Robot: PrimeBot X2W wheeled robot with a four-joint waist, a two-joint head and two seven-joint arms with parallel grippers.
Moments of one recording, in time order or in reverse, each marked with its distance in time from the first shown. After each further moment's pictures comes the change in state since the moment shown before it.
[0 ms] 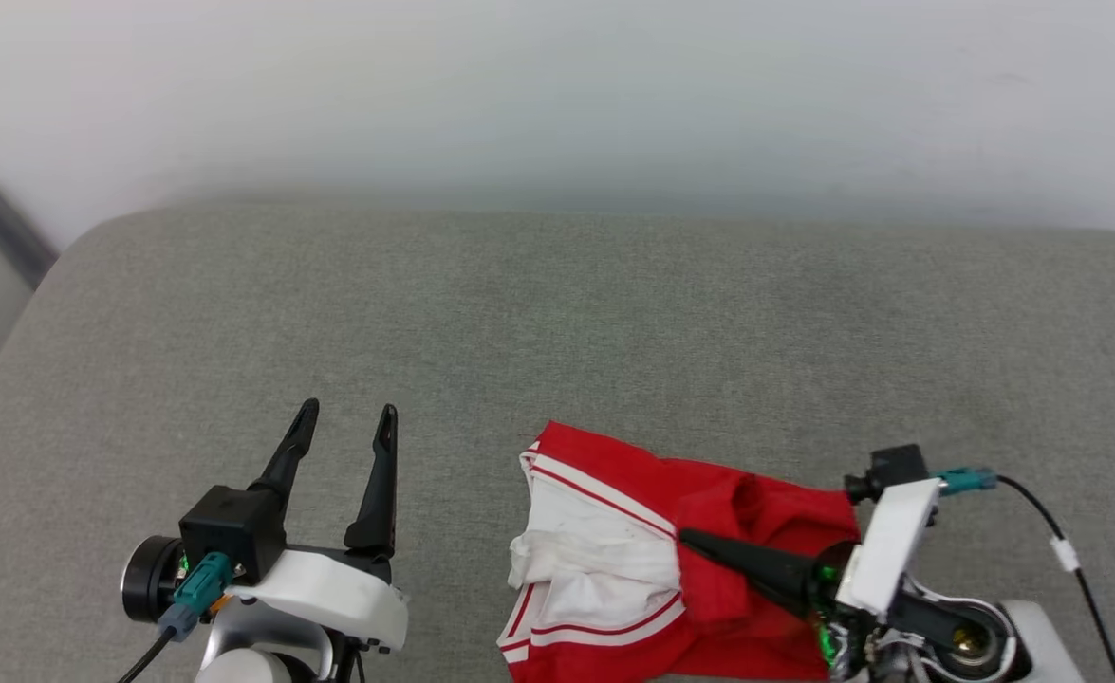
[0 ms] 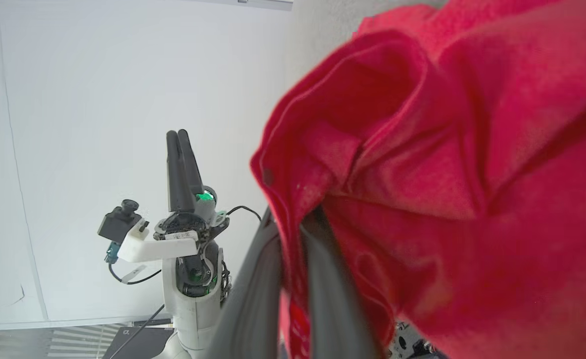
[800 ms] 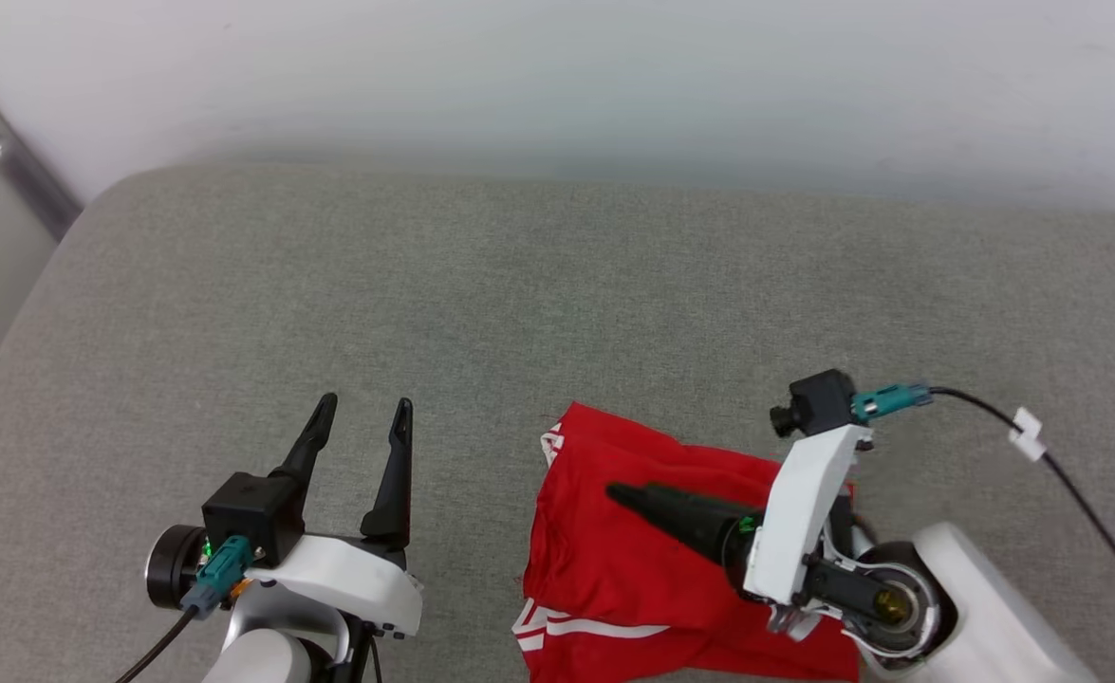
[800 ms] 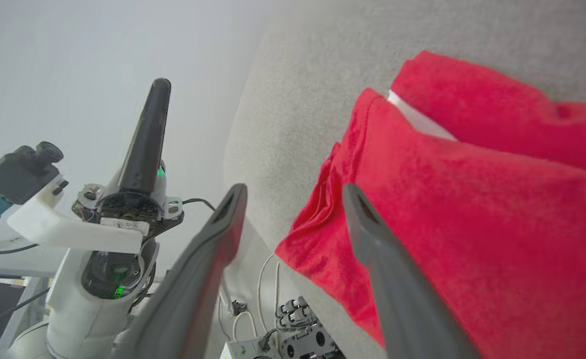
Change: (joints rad) left arm -0.058 -0.032 -0.024 0.106 -0.015 -0.027 -0.040; right arm -0.152 -0.114 0.425 -0.060 -0.172 0.000 -0.316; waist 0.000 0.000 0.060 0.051
